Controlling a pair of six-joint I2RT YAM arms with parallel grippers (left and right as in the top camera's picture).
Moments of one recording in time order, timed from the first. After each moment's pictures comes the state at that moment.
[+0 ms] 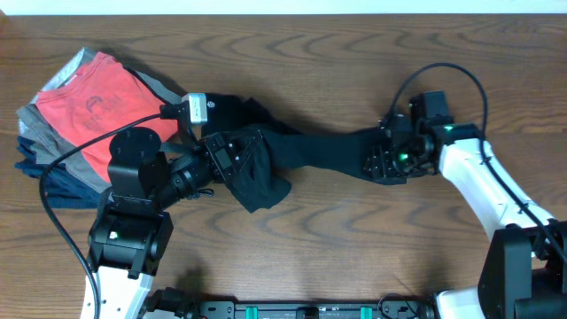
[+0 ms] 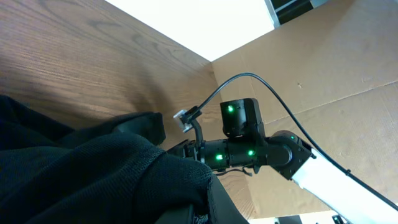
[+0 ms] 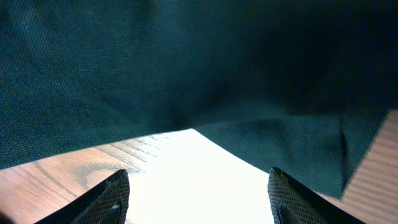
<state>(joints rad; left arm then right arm) -0.18 0.90 0.88 -0.30 0.72 -0.83 0.15 1.62 1.03 -0.77 -0.34 0.04</state>
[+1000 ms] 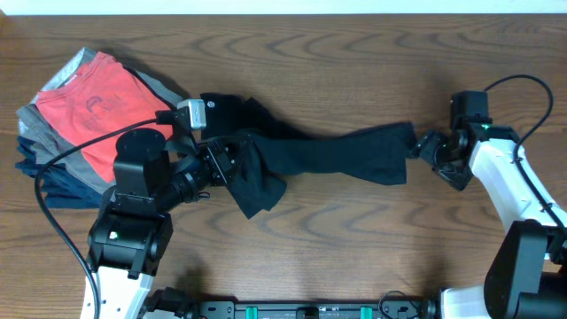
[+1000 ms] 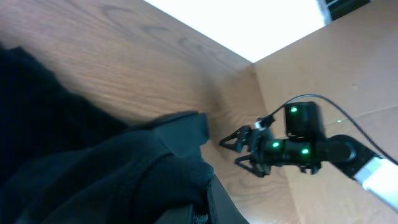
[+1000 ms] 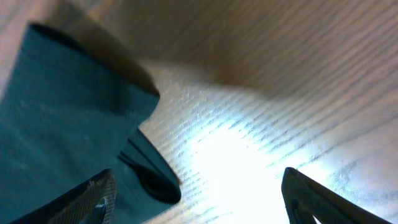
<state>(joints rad) -0.18 0.90 0.88 -0.45 0.58 -0.68 -0.08 1.62 1.02 -0.75 -0.01 0.63</state>
